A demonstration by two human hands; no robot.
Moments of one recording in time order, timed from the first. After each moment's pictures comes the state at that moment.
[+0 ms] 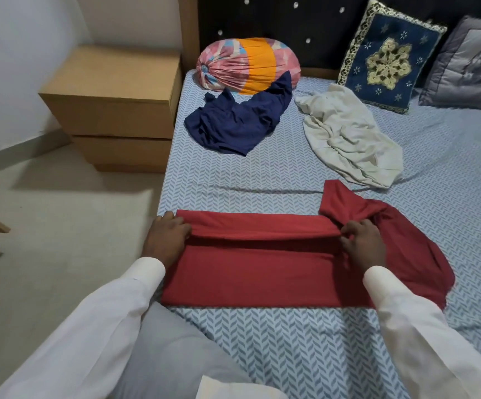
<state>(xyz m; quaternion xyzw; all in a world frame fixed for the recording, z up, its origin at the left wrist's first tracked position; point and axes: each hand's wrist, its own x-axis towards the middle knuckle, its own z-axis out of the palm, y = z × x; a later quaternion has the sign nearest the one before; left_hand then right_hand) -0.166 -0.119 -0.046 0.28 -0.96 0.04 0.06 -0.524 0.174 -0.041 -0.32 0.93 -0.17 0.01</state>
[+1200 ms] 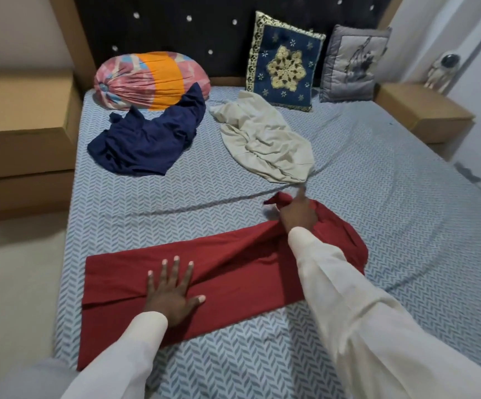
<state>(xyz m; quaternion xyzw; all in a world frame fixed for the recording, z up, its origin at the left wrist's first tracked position) -0.267 0.004 -0.081 0.27 -0.92 -0.16 -0.22 -0.583 0.140 -0.016 -0.09 0.97 -0.21 -0.01</state>
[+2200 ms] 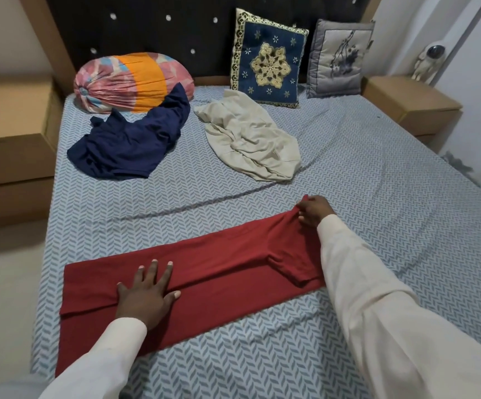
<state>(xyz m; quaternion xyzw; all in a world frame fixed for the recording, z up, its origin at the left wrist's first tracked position) -0.271 0.001 -0.064 0.30 -0.93 -0.08 -0.21 -0.670 0.214 -0.021 0.07 0.81 -0.53 0.26</state>
